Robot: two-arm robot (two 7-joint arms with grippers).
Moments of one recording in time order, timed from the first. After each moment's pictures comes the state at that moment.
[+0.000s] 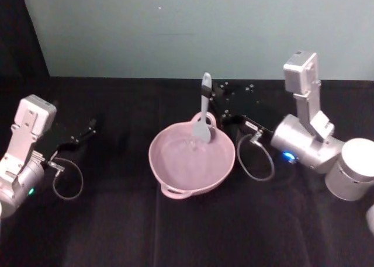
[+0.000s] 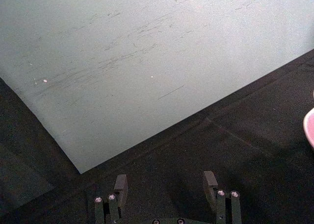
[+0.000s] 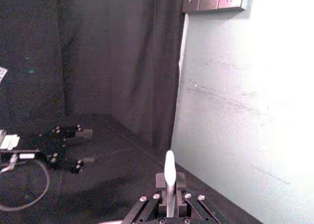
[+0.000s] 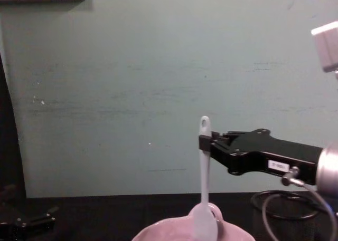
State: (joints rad) left arm -0.20 0.60 0.45 -1.41 -0.25 -0.12 0.03; right arm 0.41 0.37 -0.47 -1.35 0.36 -0.16 0.51
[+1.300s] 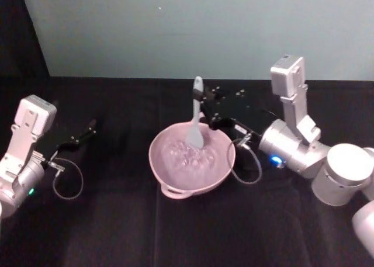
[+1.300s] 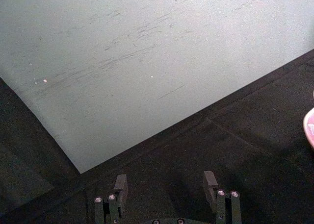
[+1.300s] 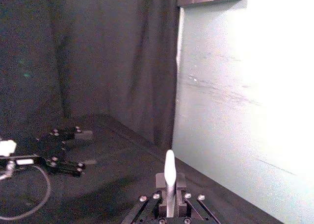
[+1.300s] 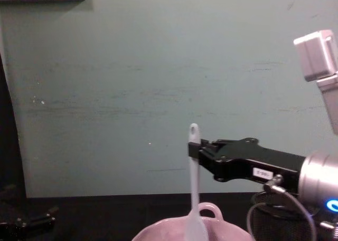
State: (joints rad) left arm -0.20 0.60 0.45 -1.41 -0.25 -0.12 0.03; right arm 0.40 0.33 -0.49 -1.34 0.36 -0.13 0.47
